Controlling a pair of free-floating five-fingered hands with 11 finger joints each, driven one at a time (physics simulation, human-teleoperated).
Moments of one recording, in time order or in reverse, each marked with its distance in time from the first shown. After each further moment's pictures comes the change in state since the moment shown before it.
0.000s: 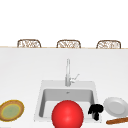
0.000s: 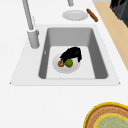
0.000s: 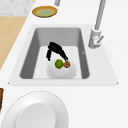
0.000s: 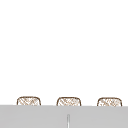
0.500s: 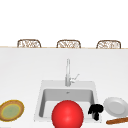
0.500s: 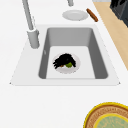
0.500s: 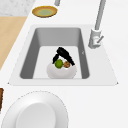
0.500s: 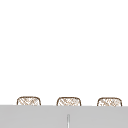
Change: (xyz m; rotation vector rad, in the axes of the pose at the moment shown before) left hand -0.074 -0.015 0.025 0.014 -0.011 0.151; right hand 0.000 0.000 0.000 0.000 0.000 0.000
